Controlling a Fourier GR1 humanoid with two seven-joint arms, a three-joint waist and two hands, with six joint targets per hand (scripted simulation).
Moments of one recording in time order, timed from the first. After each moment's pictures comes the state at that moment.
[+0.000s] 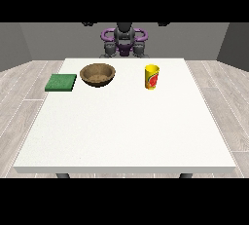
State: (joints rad) left arm -0.26 0.09 0.09 -1.81 0.25 -0.03 0.20; right arm -0.39 -0.04 0.33 -1.78 0.05 -0.37 0.35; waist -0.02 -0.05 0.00
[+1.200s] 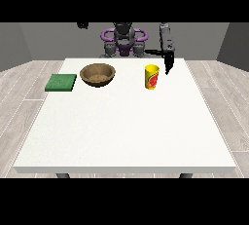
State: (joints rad) left arm -0.37 0.17 0.24 -1.08 0.09 -0.10 -0.51; right arm -0.41 -0.13 0.13 -1.94 -0.07 -0.16 0.30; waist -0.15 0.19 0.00
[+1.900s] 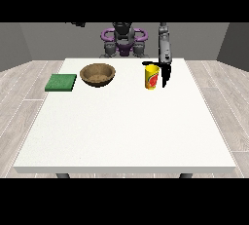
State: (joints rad) left arm -0.49 0.21 0.31 -0.72 0.09 -0.09 -0.76; right arm -0.33 -0.21 -0.02 -2.05 -0.21 -0.03 0.29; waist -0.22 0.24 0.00
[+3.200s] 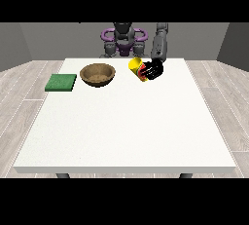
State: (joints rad) left arm -0.64 0.22 0.14 -0.57 -0.25 0.41 -0.73; right arm -0.27 -0.32 -0.25 -1.99 -0.42 0.11 0.32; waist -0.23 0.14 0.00
